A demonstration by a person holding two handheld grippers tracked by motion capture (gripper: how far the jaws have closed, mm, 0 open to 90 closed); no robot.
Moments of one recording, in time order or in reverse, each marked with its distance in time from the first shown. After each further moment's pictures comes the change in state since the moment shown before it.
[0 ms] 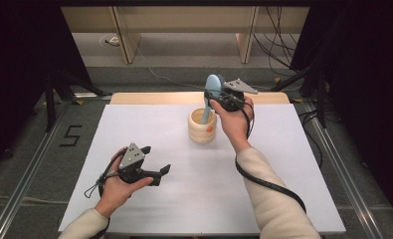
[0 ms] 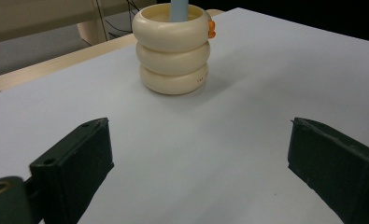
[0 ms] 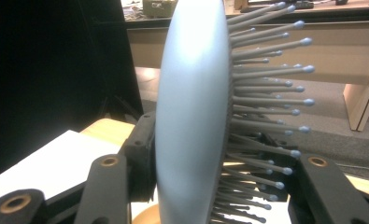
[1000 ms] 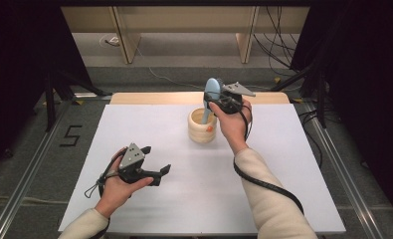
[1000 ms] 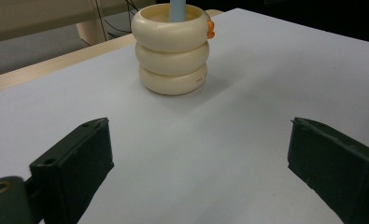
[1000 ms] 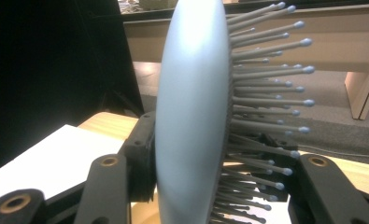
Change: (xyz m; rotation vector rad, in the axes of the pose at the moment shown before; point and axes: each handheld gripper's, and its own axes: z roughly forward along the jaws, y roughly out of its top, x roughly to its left) left arm 0.000 0.000 0.000 0.000 -0.004 -0.001; right arm -0.002 -0.013 0.008 0.026 -0.006 0.028
